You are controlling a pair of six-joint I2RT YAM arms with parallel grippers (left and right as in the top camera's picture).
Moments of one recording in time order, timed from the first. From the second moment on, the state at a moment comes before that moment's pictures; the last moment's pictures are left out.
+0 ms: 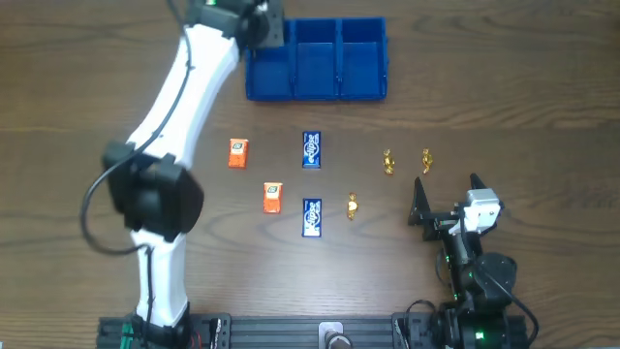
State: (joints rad) left arm -0.35 2.23 2.17 -0.93 -0.09 -0.31; right arm 0.04 0.01 0.01 -0.07 -0.06 0.07
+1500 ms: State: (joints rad) left arm -0.35 1.76 0.93 -0.38 -0.15 -0.38; right arm 0.04 0.01 0.01 -0.07 -0.06 0.07
